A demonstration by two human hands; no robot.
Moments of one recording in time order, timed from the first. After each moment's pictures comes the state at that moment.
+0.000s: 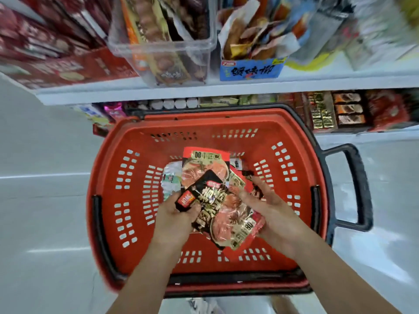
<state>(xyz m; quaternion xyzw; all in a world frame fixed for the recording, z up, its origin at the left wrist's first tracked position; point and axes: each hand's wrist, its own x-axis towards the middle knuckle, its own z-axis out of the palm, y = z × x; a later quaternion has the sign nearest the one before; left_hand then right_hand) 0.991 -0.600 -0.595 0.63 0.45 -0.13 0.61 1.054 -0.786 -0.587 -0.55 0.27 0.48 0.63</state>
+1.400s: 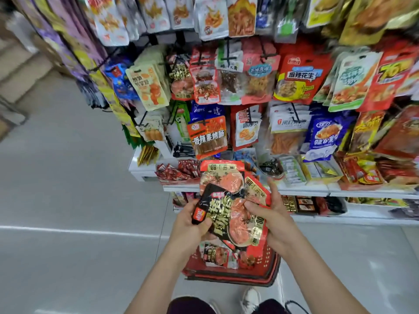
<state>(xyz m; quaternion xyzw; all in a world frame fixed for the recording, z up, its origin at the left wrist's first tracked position) 0.936 -0.615 -0.098 0.64 0.34 -0.04 0.69 1.023 -0.788 -0.109 -0.52 0.10 0.30 0.80</state>
